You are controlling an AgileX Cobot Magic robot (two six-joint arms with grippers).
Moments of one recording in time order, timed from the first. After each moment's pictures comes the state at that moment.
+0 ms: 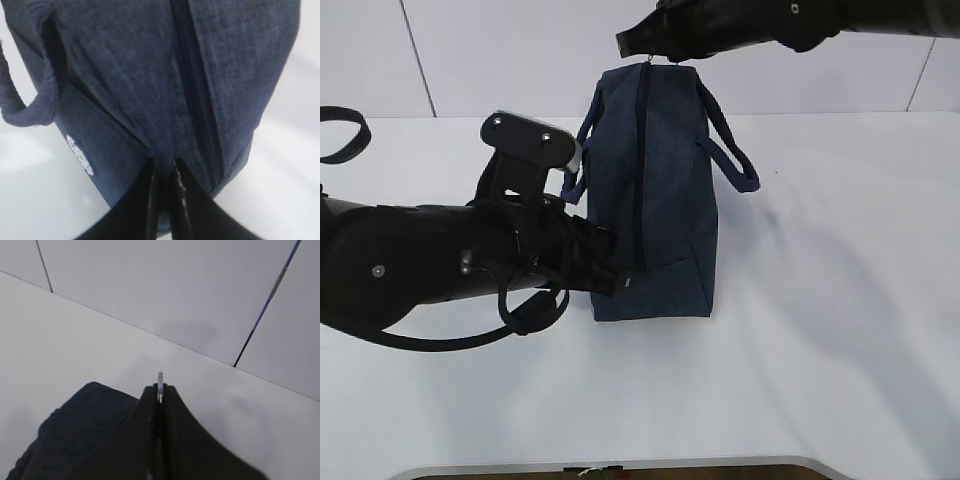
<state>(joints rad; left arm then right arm) -0.78 1.68 -0.79 -0.33 -0.26 0.16 0.43 1.95 -1.65 -0.35 0.23 0.22</state>
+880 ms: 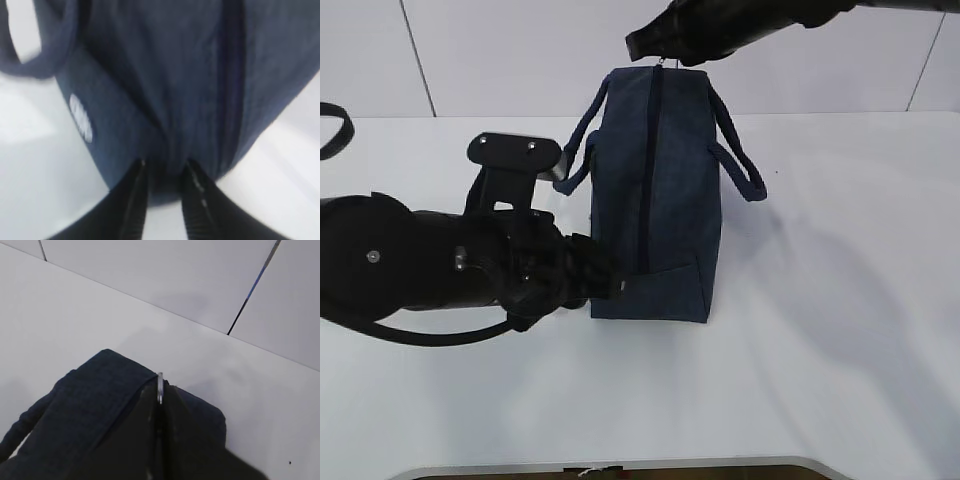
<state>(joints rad) -0.78 1.68 -0.79 -0.49 -0.19 0.16 0.45 1.90 -1.65 -0.35 0.40 0.22</state>
